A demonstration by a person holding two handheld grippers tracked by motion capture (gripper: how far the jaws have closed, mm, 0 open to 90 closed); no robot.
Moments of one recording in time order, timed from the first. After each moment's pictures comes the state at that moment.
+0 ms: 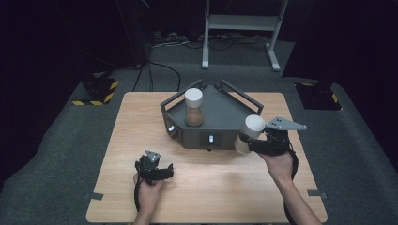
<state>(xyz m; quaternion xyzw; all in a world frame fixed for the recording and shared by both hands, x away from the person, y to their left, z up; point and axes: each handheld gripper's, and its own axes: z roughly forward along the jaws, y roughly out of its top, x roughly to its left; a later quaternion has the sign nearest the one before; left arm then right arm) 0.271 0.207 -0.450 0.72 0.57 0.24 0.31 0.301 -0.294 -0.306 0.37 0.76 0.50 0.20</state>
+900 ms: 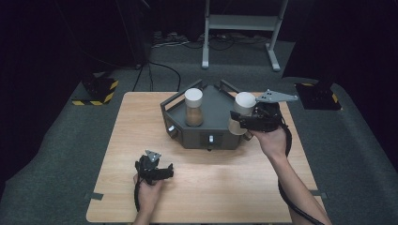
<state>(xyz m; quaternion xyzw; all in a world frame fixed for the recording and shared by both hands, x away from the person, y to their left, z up) 0.271 0.207 -0.450 0.72 0.57 0.24 0.31 0.341 -0.263 -0.251 0.35 0.77 0.49 0.21</state>
